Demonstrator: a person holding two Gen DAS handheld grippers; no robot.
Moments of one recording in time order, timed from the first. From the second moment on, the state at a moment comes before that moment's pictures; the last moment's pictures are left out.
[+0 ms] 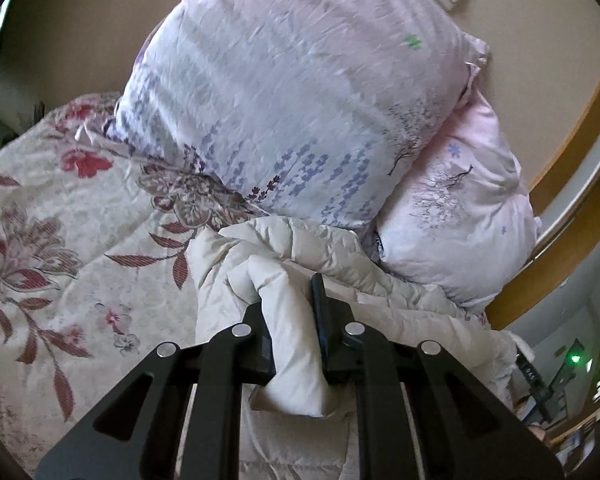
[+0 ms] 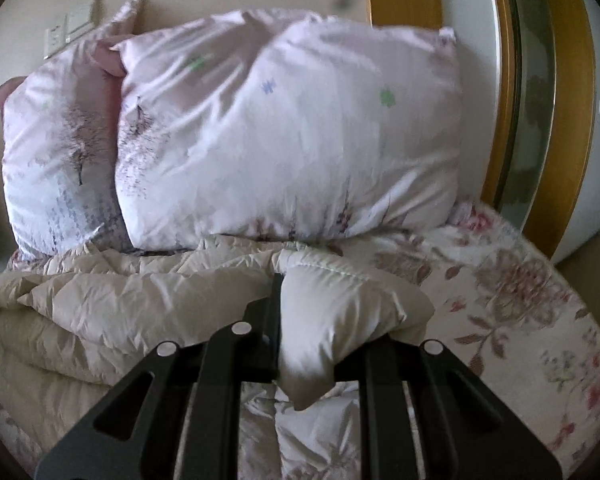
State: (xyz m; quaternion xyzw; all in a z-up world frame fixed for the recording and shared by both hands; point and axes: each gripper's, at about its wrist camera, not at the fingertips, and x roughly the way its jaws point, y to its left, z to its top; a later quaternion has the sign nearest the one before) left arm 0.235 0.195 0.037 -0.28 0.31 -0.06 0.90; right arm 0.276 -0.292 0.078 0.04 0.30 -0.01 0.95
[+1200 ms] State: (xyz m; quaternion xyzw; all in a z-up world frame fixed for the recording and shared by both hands) left arm 0.265 0.143 0.019 -0.21 0.32 -0.04 0.92; right arm 0.330 -0.355 0.031 0.18 0.40 -0.05 0.90
